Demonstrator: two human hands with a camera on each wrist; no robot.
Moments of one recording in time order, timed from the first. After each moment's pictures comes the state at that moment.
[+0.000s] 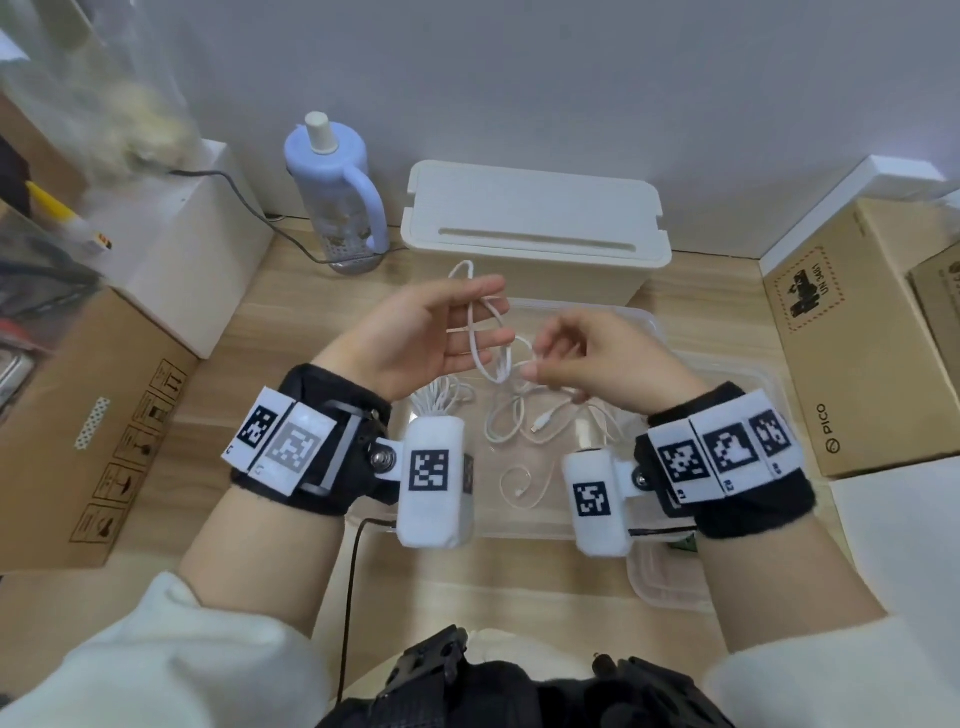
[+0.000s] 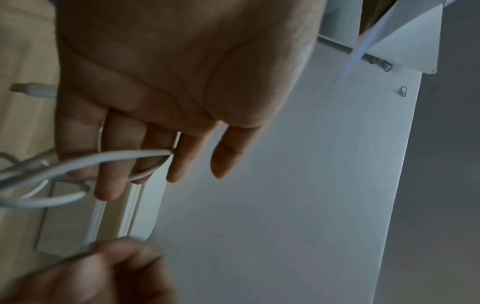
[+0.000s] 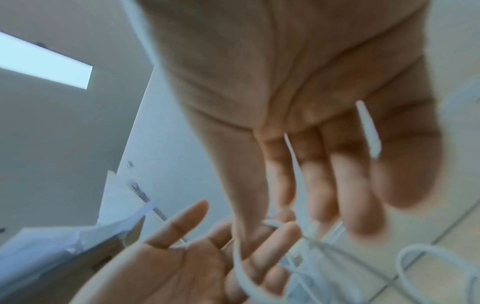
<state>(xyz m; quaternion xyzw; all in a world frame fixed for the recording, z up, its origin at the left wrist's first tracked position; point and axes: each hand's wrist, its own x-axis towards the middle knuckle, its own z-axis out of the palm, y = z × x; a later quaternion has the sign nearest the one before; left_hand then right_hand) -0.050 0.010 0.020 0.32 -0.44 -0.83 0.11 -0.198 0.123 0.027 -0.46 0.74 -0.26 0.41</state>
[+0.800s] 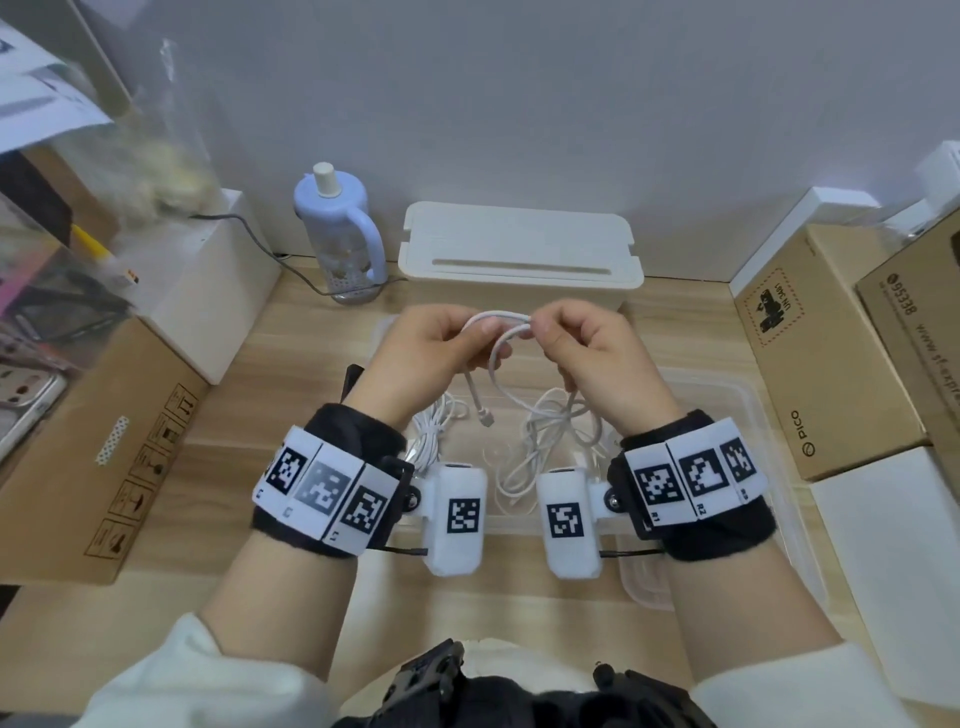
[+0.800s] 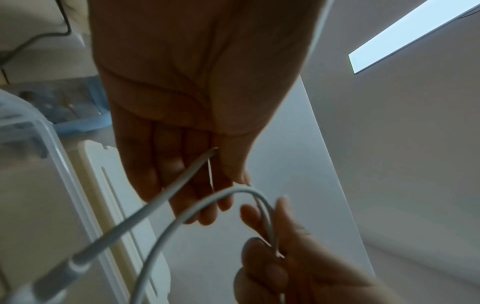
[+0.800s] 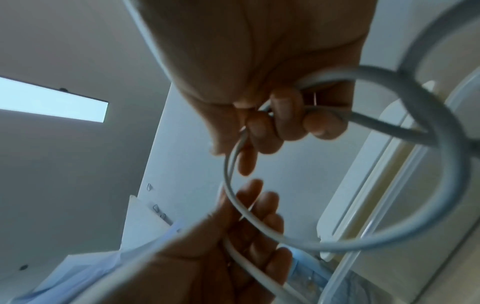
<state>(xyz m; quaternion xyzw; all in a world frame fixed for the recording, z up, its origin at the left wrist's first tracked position) -0.042 0.049 0.031 0.30 -0.70 -0.60 0.22 -0.177 0.145 0.041 -0.47 0.66 -0.50 0.30</state>
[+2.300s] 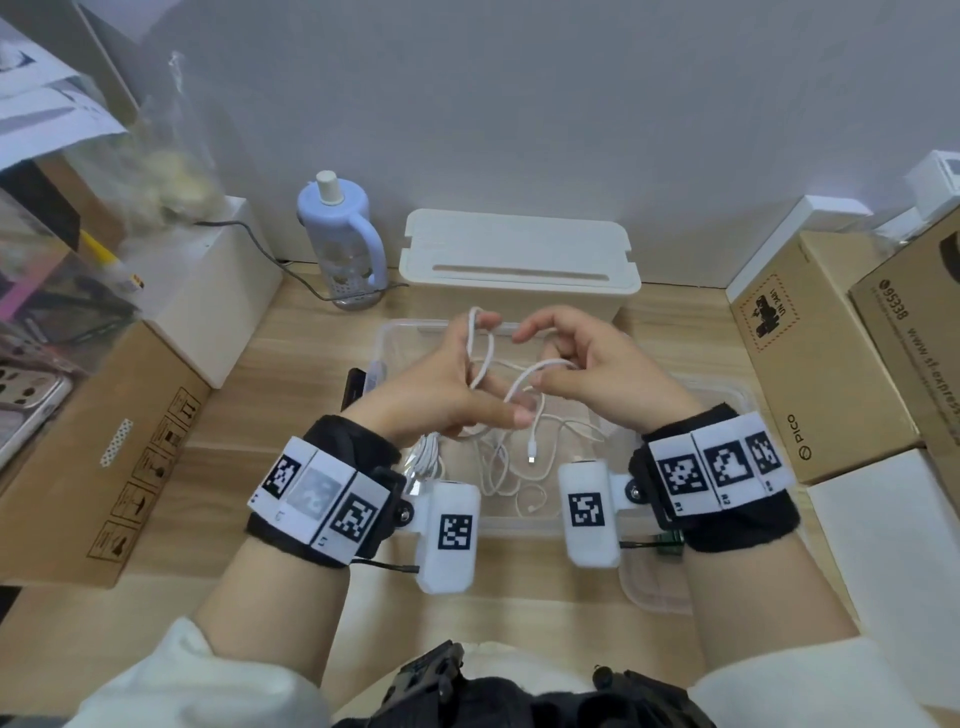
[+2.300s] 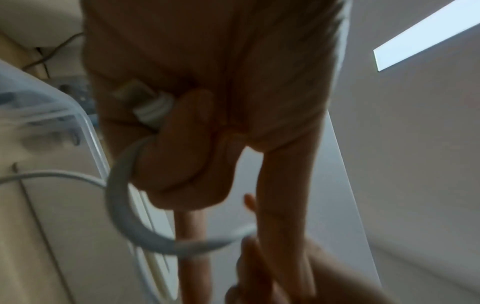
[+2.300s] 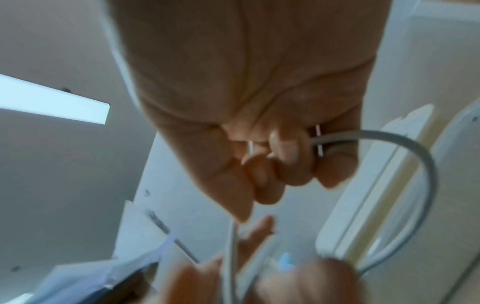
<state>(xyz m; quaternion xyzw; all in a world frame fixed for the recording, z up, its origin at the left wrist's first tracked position) -0.034 0.061 0.033 0.28 -0.67 -0.69 0.05 -0.187 0.151 0.047 -0.53 0.65 -0.40 0.39</state>
